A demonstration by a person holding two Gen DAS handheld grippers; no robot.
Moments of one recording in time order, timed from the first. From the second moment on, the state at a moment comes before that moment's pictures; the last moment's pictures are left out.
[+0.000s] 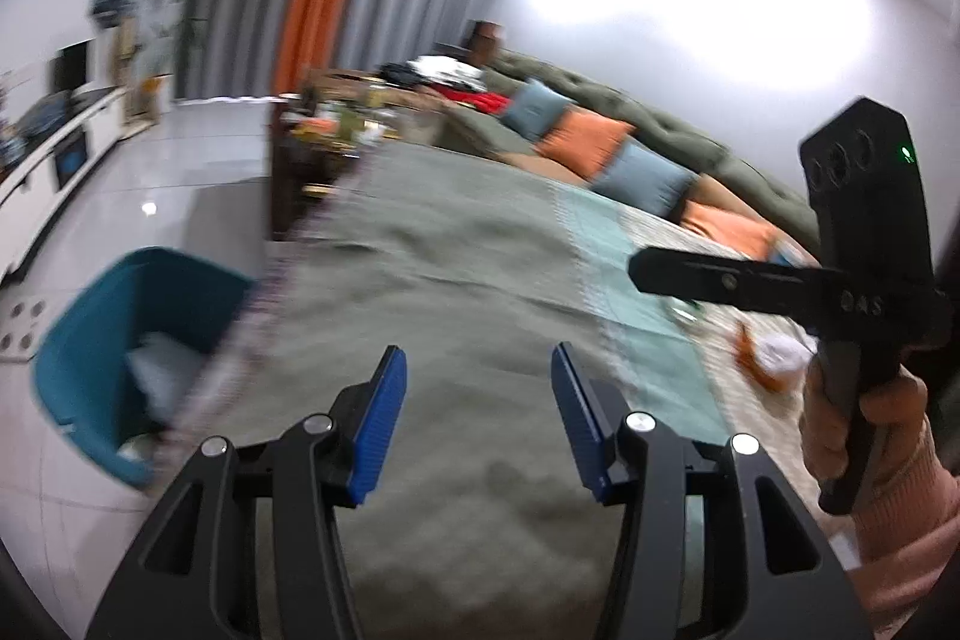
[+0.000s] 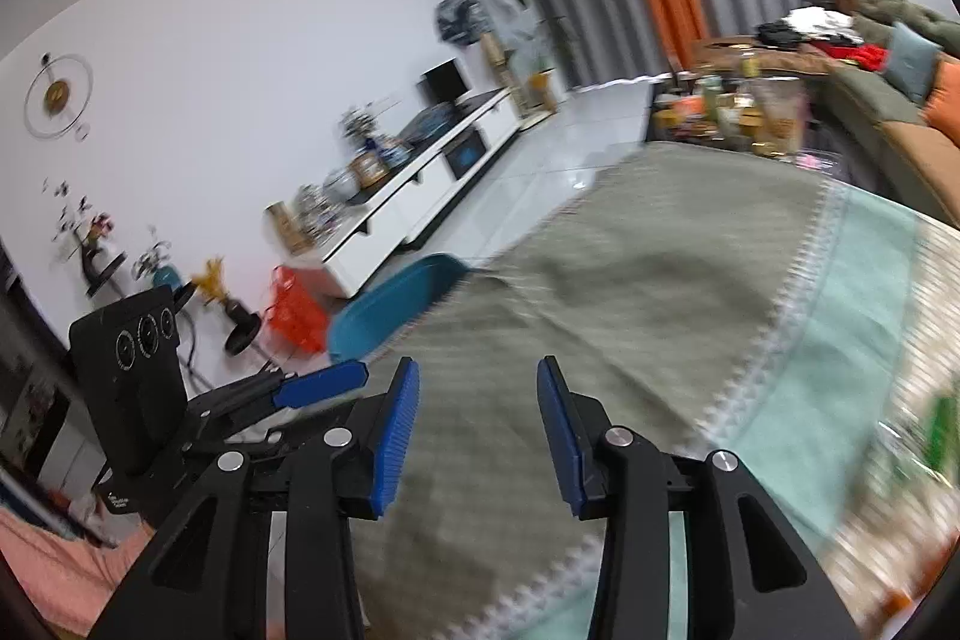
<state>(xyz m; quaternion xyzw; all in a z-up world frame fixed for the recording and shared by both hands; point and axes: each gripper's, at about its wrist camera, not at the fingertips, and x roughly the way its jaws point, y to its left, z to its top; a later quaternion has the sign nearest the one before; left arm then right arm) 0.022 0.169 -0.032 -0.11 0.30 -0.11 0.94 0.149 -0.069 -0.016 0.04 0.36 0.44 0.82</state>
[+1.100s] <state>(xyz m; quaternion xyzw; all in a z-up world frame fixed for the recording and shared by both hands) 0.066 -0.018 -0.050 -0.03 0.35 -0.29 0.89 0.143 -0.290 -0.064 0.11 0.38 0.23 0.89</state>
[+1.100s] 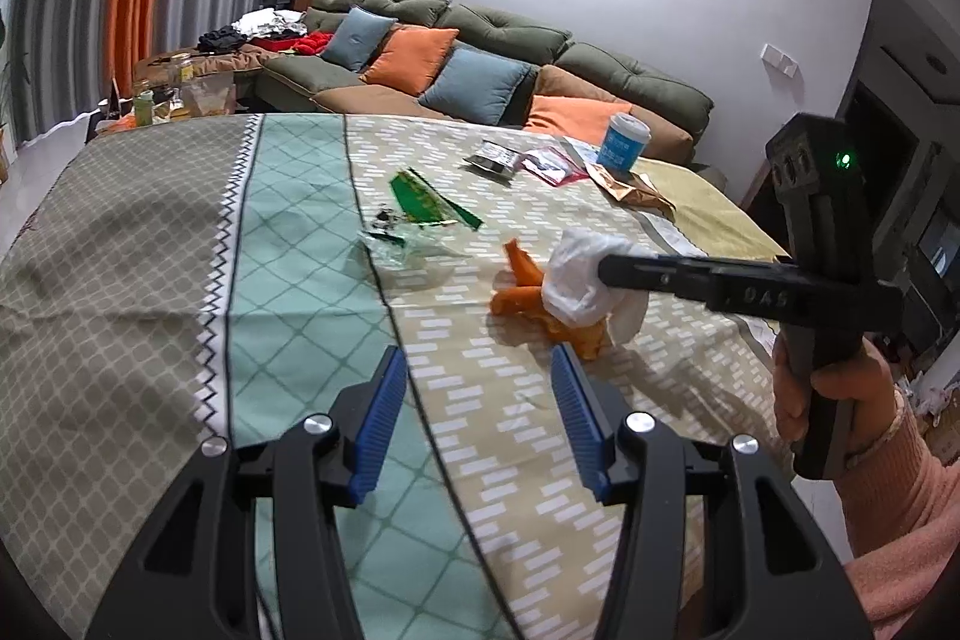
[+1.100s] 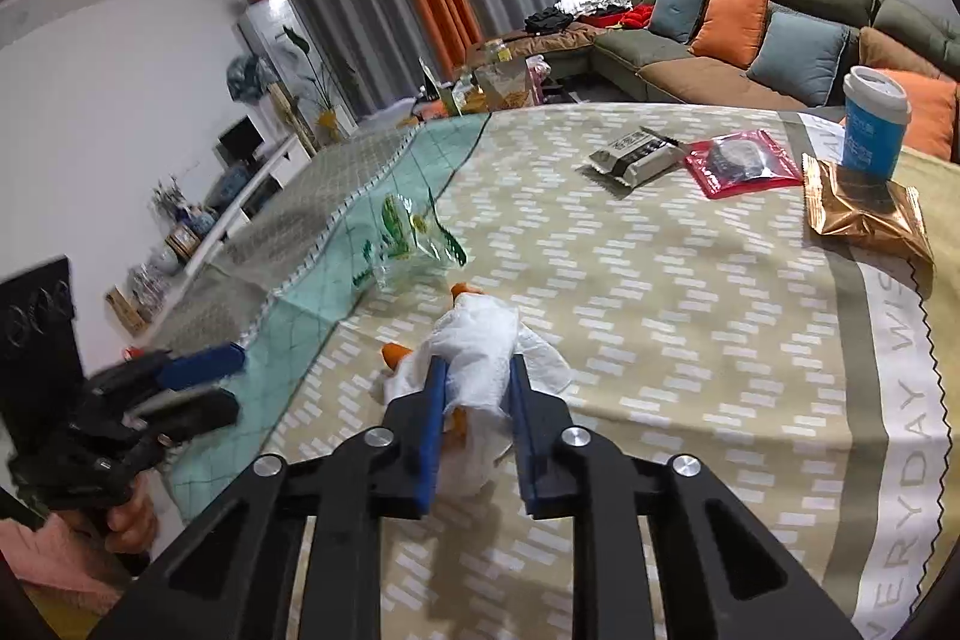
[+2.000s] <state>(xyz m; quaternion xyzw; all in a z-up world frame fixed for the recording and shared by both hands) 0.113 -0.098 -0.077 -0.01 0.44 -0.30 0.85 0.138 -0.329 -0.061 0.17 0.35 0.24 0.89</state>
